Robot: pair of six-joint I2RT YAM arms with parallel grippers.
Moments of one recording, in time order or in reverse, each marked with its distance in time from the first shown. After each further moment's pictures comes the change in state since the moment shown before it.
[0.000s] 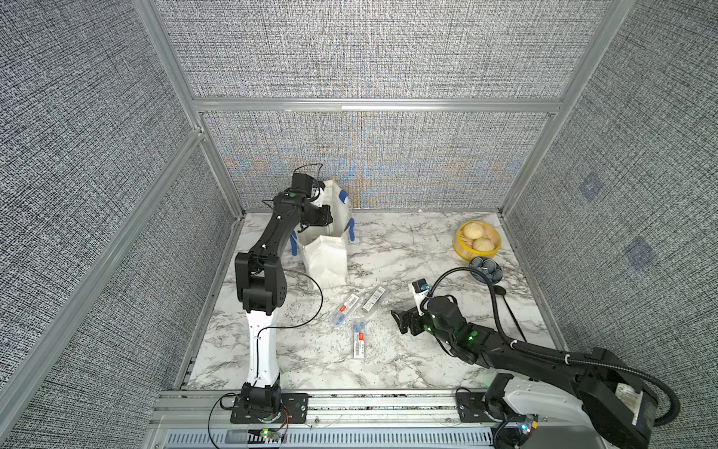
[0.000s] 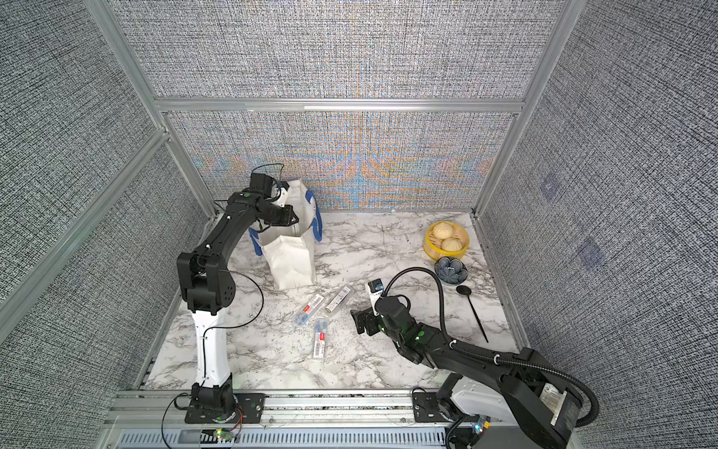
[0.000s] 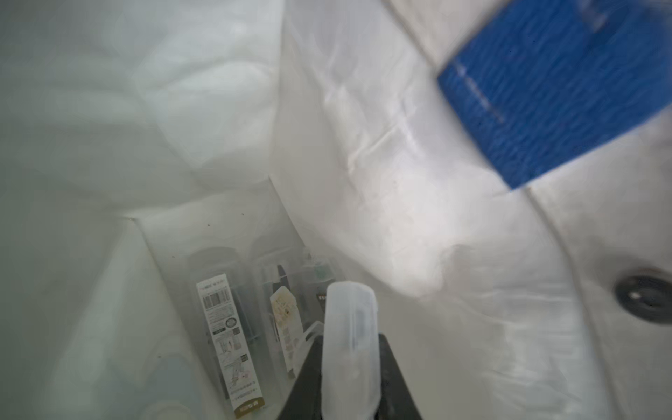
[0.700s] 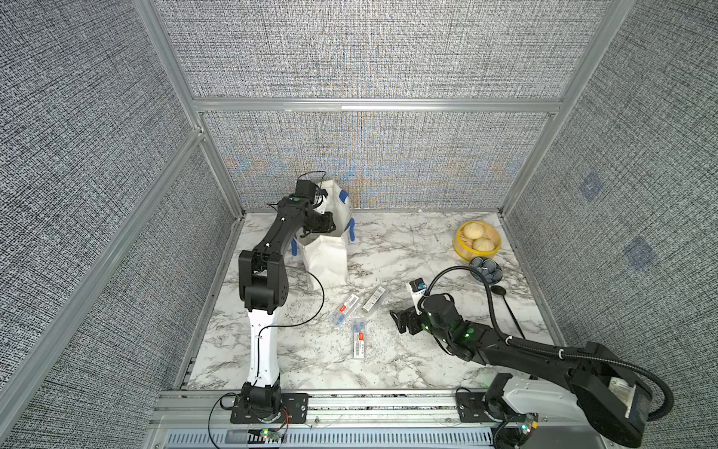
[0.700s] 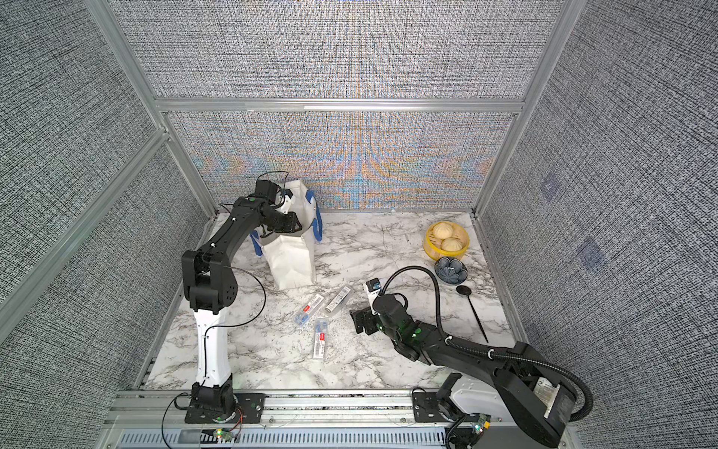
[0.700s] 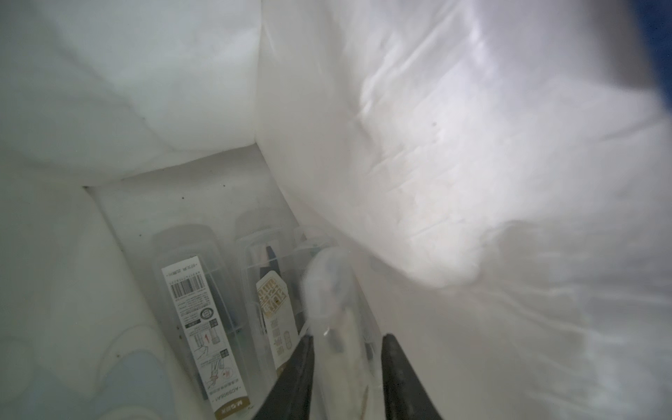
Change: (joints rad) left arm -0.006 -0.001 -0.050 0.007 0.004 -0.006; right arm 0.000 0.043 0.028 -0.018 0.000 0.001
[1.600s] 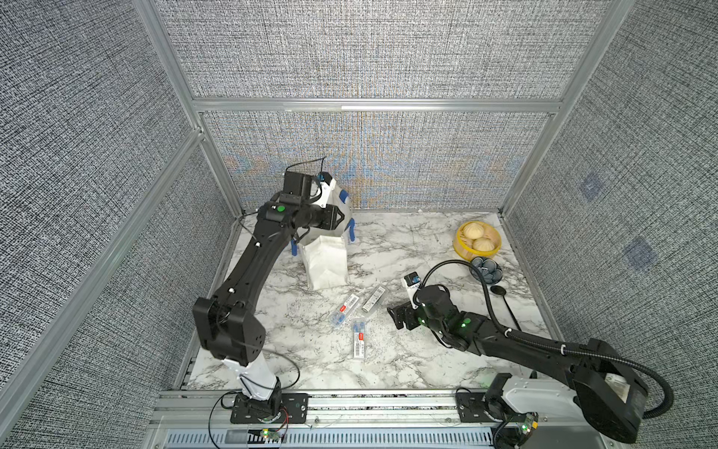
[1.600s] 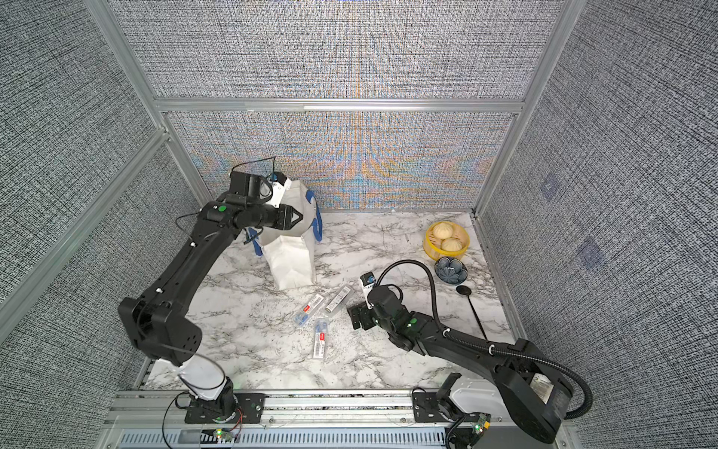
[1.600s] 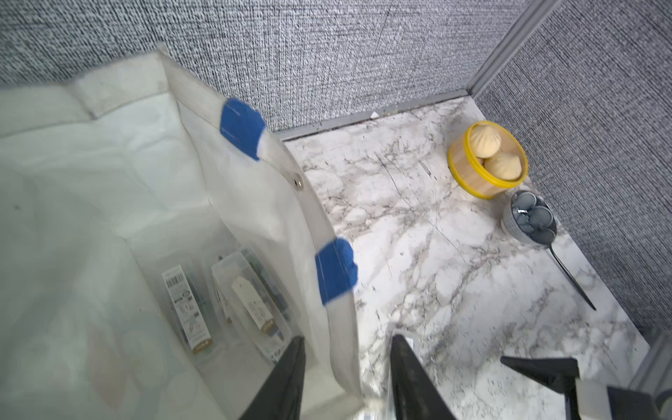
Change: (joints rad) left arm -0.112 -0.594 -0.419 0.139 0.014 -0.011; right arm 0.003 0.043 0.167 -0.211 -0.025 0.010
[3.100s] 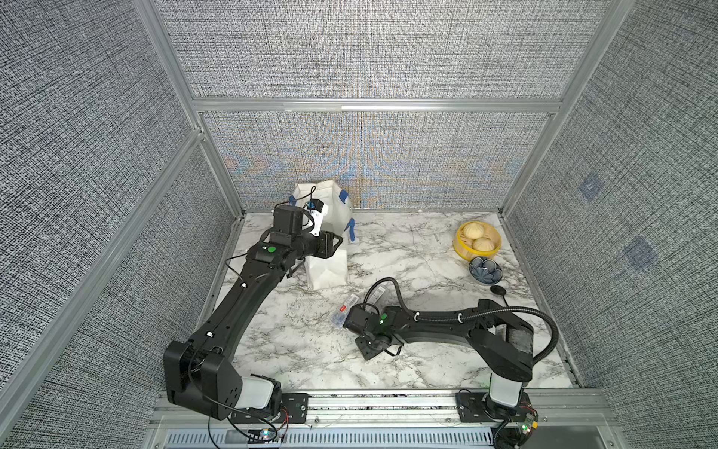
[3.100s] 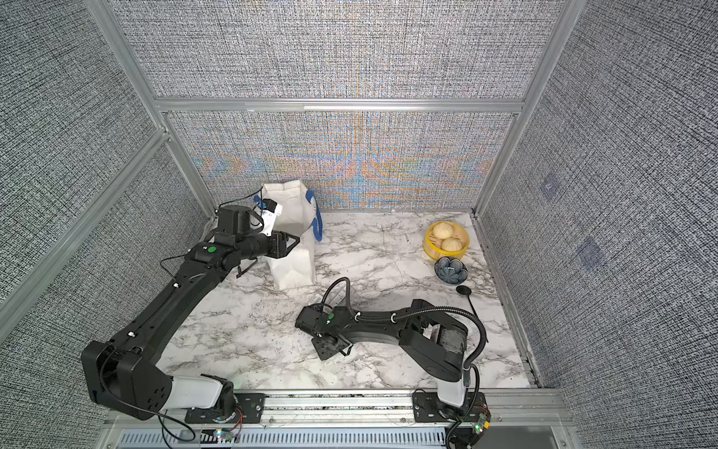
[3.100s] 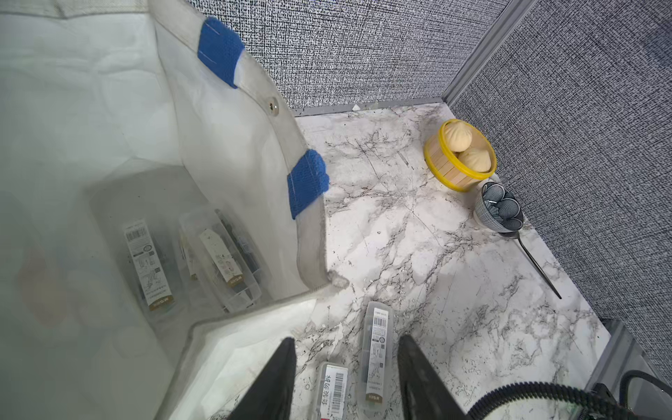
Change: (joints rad) left arm -0.004 -0.265 -0.405 0.222 0.039 -0.087; right arm 0.345 0.596 0.549 -0.607 -0.014 0.247
